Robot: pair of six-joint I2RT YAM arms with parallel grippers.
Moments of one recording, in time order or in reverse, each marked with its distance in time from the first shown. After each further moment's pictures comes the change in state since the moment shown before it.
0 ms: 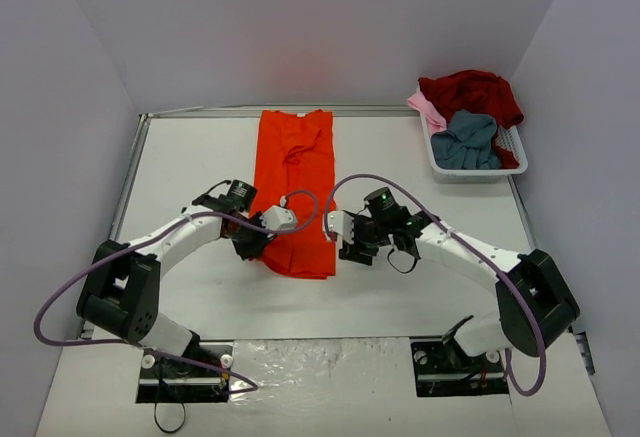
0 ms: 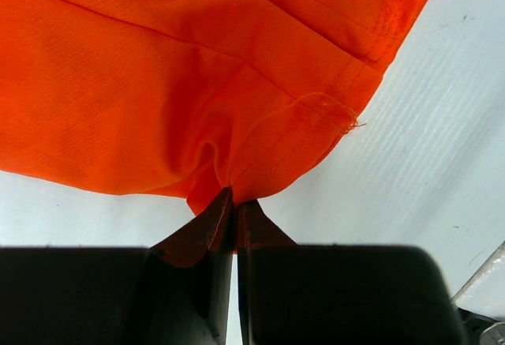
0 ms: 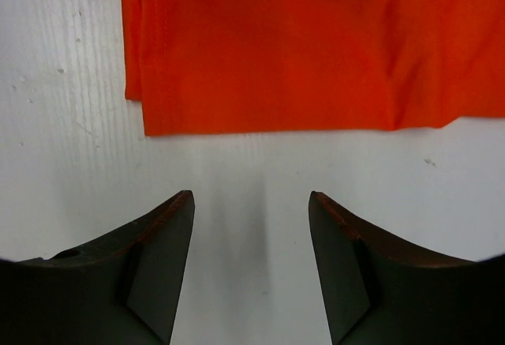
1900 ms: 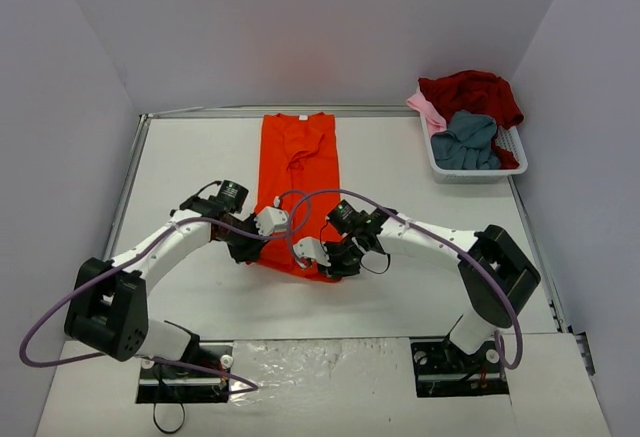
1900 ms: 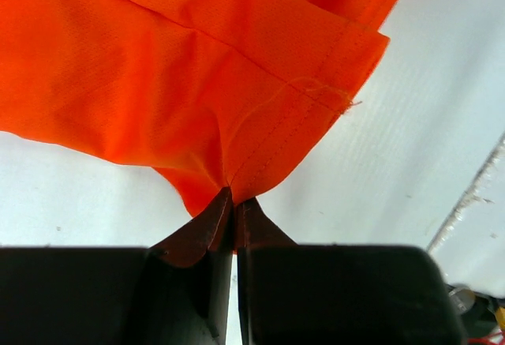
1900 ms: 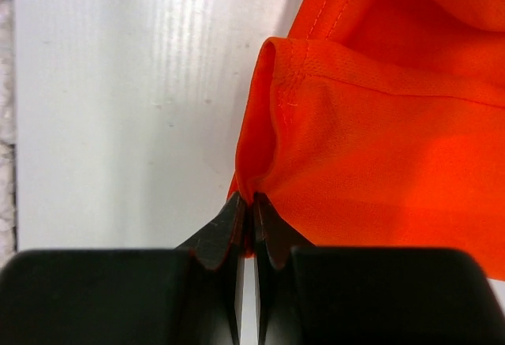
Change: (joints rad) left arm 0.031 -0.089 -0.004 -0.082 0.080 0.013; right arm 0.204 0.239 0.189 -0.257 -0.022 -0.046
